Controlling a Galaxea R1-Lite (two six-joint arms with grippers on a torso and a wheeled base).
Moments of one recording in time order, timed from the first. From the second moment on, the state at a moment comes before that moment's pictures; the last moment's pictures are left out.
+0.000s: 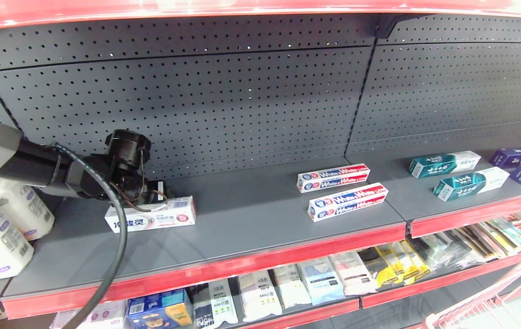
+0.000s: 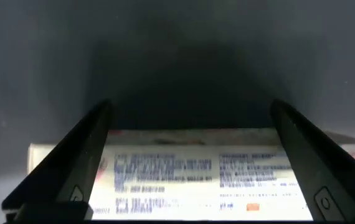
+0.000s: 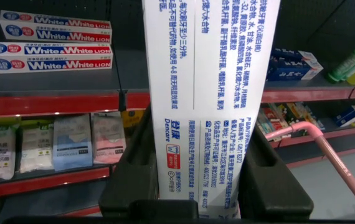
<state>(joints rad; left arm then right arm) -0.15 2.04 -1.20 0.00 0.17 -0.21 -0.21 0.62 -0.45 -0.05 0.02 -0.33</state>
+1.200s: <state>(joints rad) -0.15 1.98 -1.20 0.28 0.16 -0.21 -0.21 0.62 -0.44 -0.05 0.02 -0.33</state>
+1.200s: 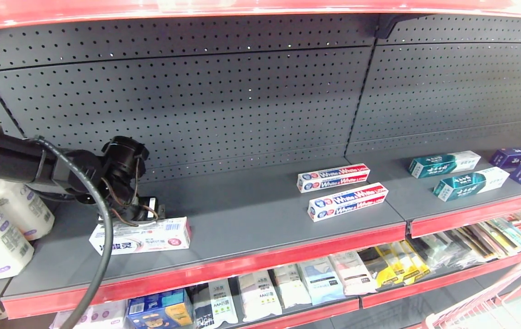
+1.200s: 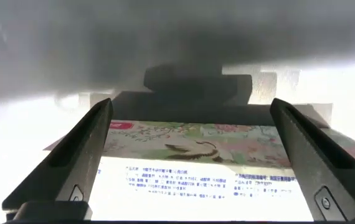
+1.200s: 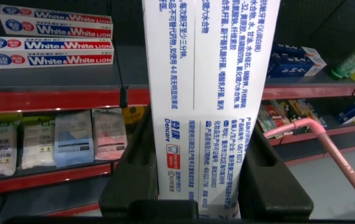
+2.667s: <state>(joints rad) -0.15 1.93 -1.15 0.49 0.19 -0.23 -0.21 0.61 -0.43 -0.05 0.03 -0.32</state>
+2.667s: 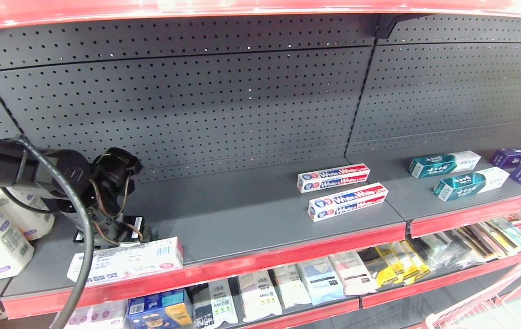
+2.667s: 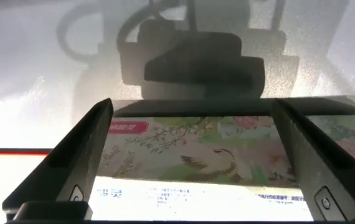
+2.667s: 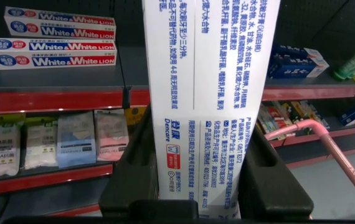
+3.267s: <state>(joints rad) -0.15 1.93 -1.14 0.38 0.19 -0.24 -0.21 0.60 -0.43 -0.04 0.03 -0.32</state>
